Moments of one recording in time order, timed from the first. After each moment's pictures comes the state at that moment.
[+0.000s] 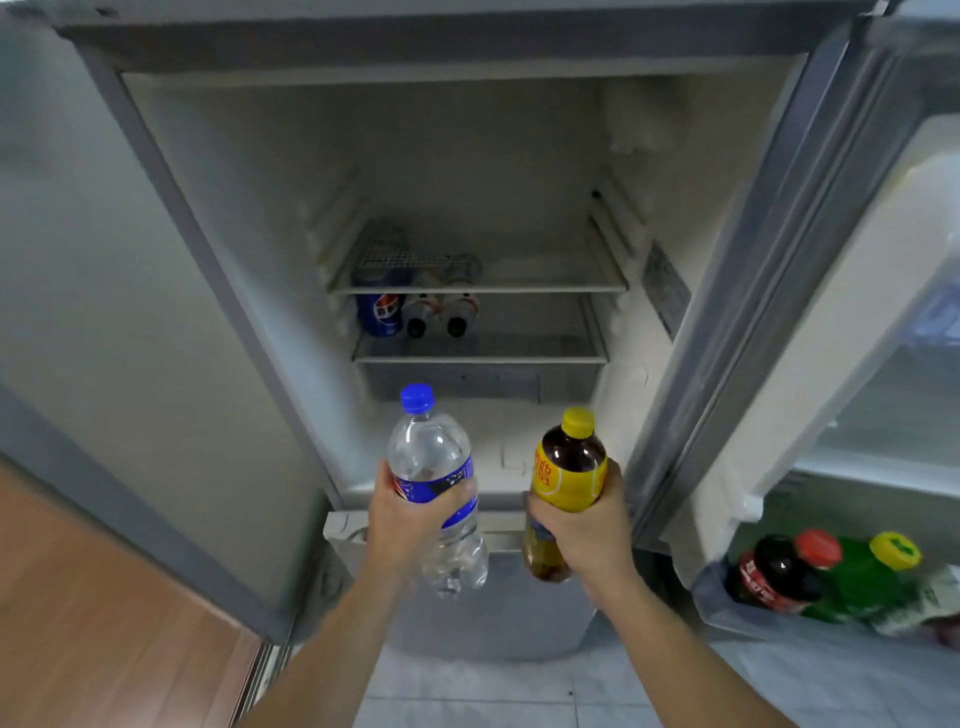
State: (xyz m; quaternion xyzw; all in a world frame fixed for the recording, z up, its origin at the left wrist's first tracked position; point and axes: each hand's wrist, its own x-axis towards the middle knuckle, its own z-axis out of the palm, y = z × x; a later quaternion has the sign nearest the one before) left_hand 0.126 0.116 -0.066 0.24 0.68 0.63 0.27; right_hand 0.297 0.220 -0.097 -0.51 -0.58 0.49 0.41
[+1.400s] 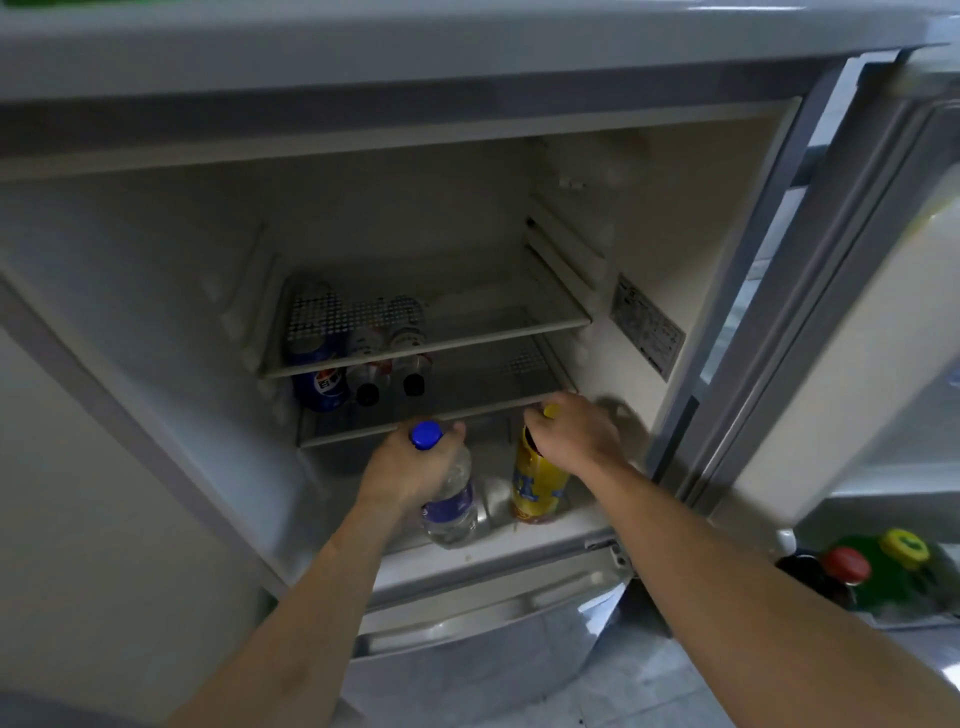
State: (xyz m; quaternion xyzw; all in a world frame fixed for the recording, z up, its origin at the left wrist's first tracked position) left_hand 0.044 0.245 0.002 0.41 0.76 0.39 0.34; right_hand 0.227 0.342 -0.005 -0.64 -0.70 0.25 0.18
